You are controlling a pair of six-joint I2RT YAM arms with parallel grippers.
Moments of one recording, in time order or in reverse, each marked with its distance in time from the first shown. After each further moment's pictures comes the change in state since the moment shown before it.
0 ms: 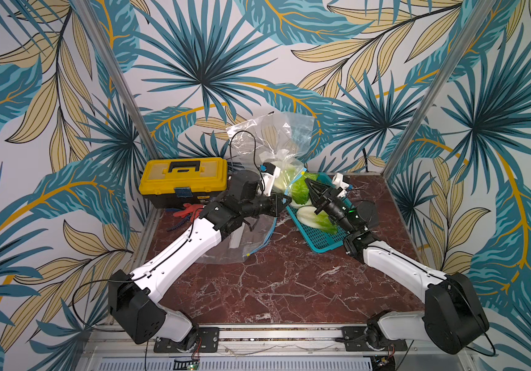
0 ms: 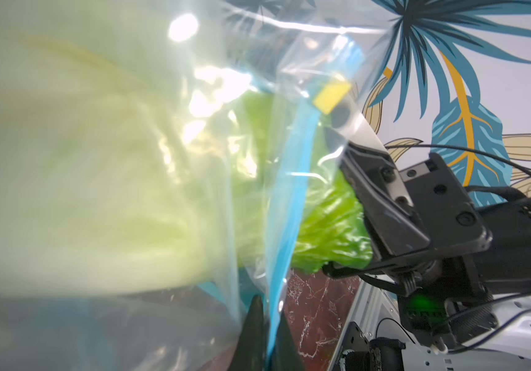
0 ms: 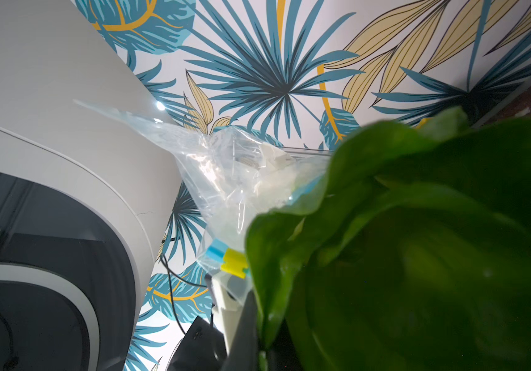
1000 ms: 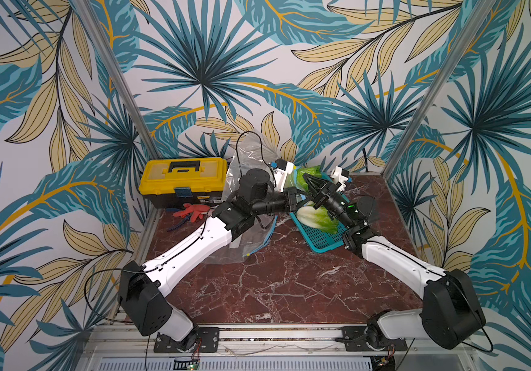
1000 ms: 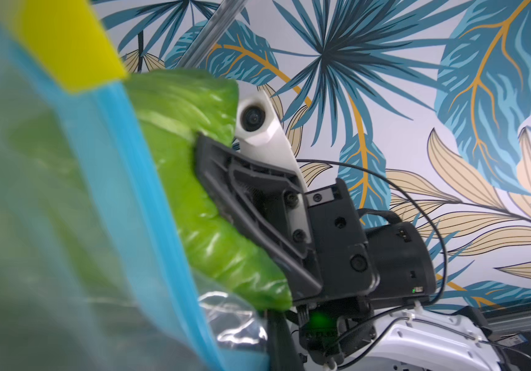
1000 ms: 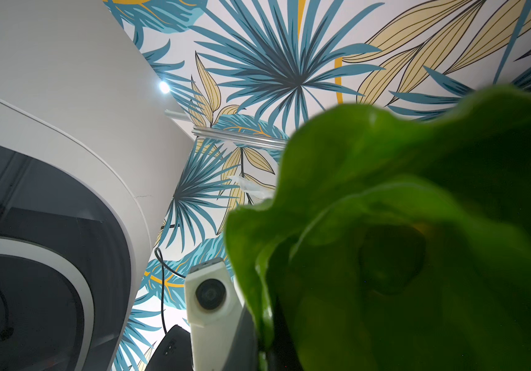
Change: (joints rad) left arm -0.099 0.076 0.026 0.276 0.132 -0.315; right arm 0.004 0.048 0.071 -0.010 -0.047 -0.047
